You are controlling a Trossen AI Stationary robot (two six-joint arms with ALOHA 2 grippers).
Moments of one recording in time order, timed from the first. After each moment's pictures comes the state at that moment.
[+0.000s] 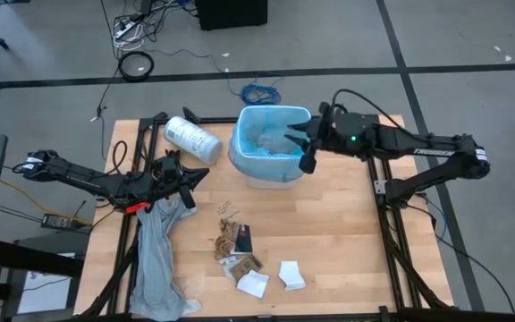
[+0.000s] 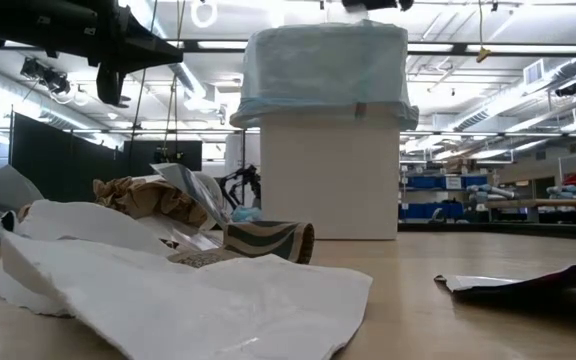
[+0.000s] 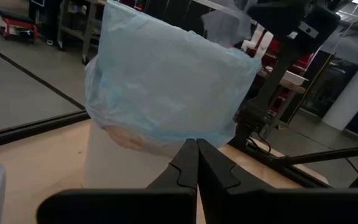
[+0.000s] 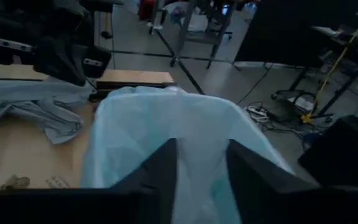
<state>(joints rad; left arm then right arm) -0.23 0.69 0.31 0.37 -0.66 -0.42 -0.08 1.19 1.22 -0.32 0.35 -0.17</state>
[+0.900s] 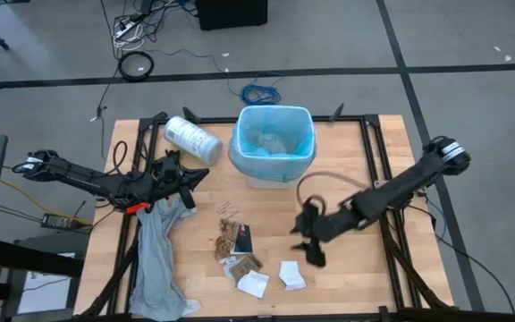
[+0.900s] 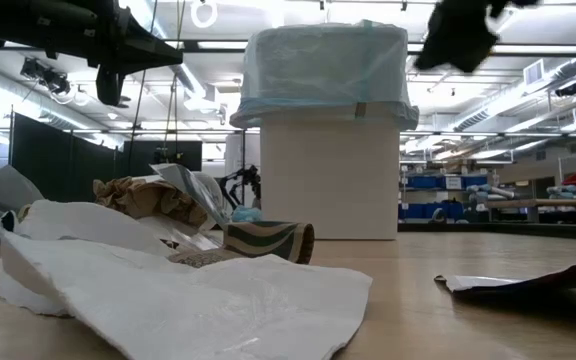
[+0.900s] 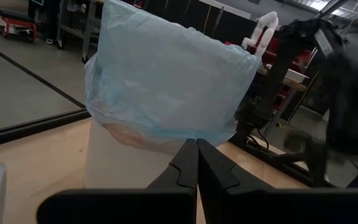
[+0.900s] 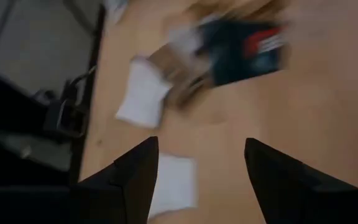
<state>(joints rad) -0.23 0.69 0.31 0.36 -0.65 -0.42 0.50 1.45 0.98 -0.28 0.17 0.55</state>
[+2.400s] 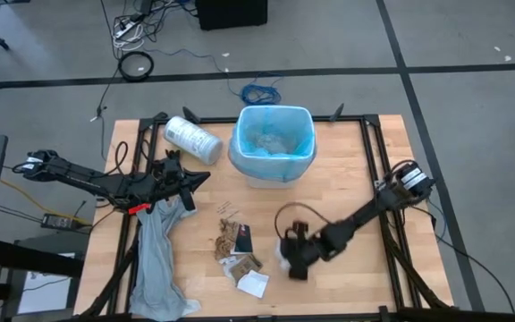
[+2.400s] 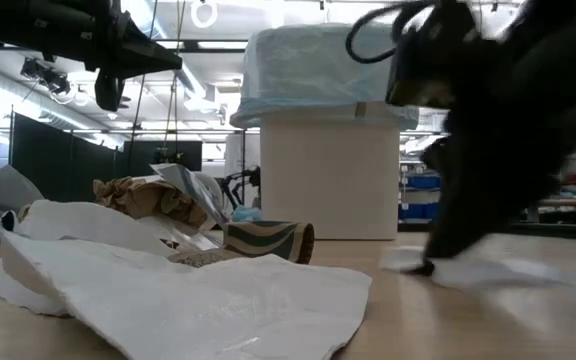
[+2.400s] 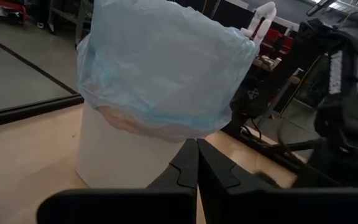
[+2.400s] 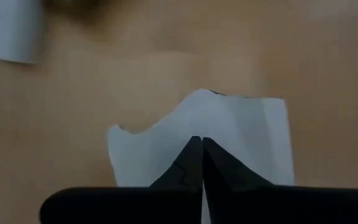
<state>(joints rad) -0.23 0.69 0.31 0.32 -0.62 -0.48 0.54 1.86 1.03 -0.28 0.33 0.59</state>
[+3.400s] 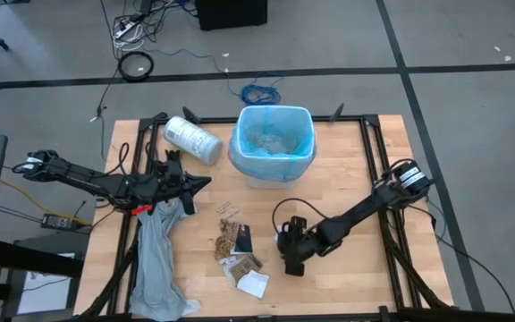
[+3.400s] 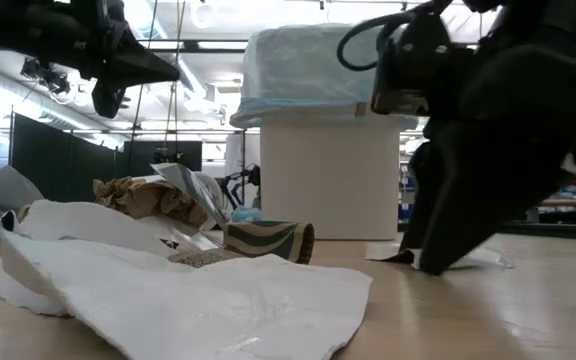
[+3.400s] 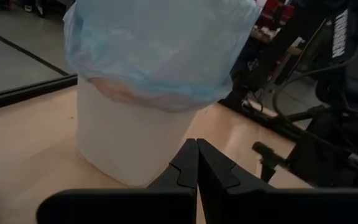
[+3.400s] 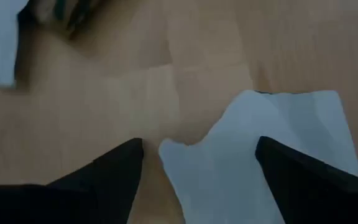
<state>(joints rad) -0.23 0.69 0.31 0.22 -0.56 -0.48 0.49 1.92 1.05 -0.28 0.28 0.63</state>
